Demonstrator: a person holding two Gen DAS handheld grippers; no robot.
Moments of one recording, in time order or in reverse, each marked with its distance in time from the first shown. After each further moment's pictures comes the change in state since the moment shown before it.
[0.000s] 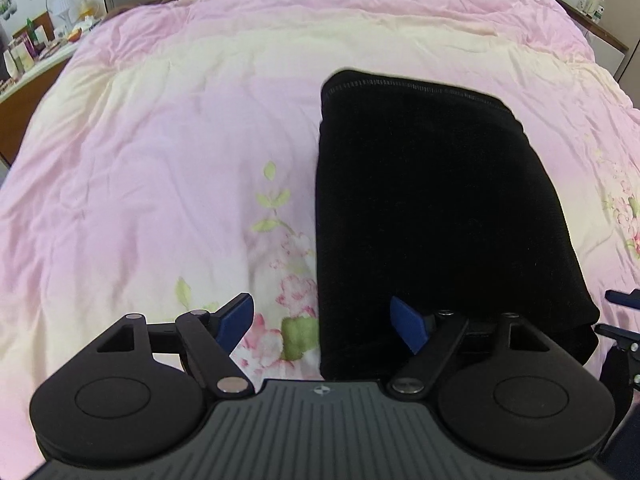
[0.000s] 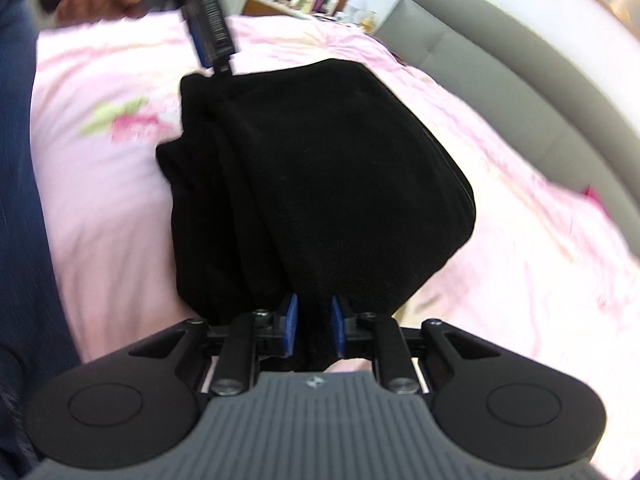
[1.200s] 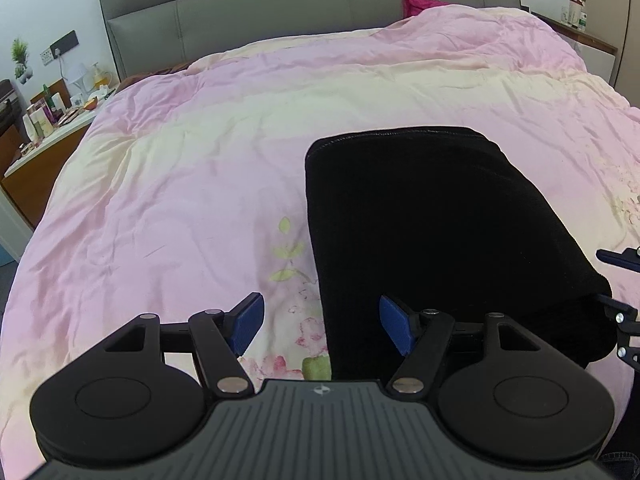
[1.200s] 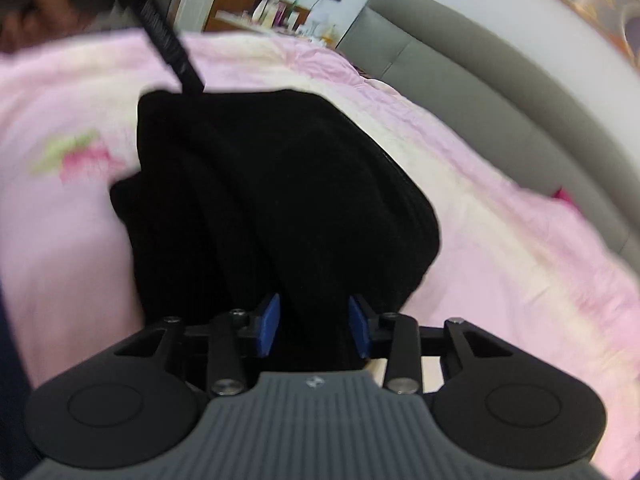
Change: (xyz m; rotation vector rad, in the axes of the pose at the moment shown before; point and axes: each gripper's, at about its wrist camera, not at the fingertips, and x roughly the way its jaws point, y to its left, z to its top) left arm -0.001 -0.014 -0.013 0.087 -0.184 0.084; right arm 0.030 0.028 0.021 -0.070 -0.028 -0.204
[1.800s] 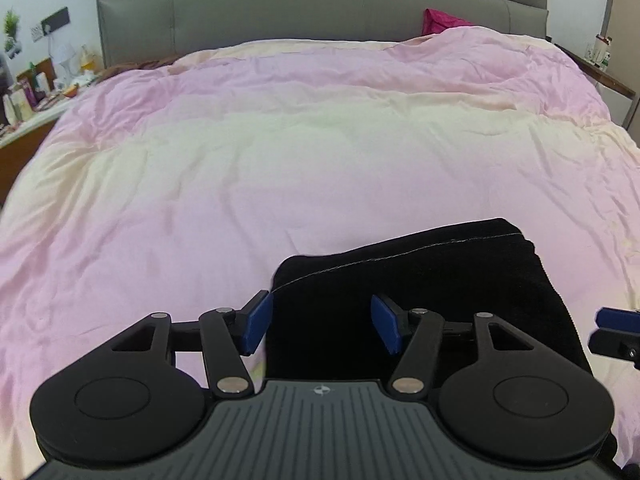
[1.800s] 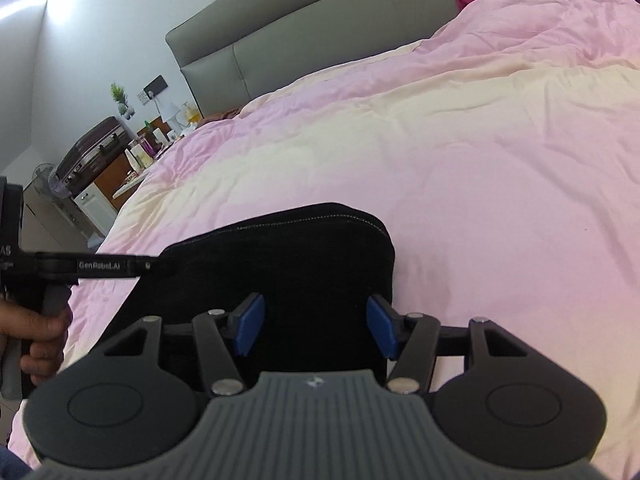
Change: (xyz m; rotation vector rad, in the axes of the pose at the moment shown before) left arm 0.068 0.003 0.083 -0.110 -0.006 -0.022; right arm 0.086 -0.155 -0.012 1.015 -0.033 0.253
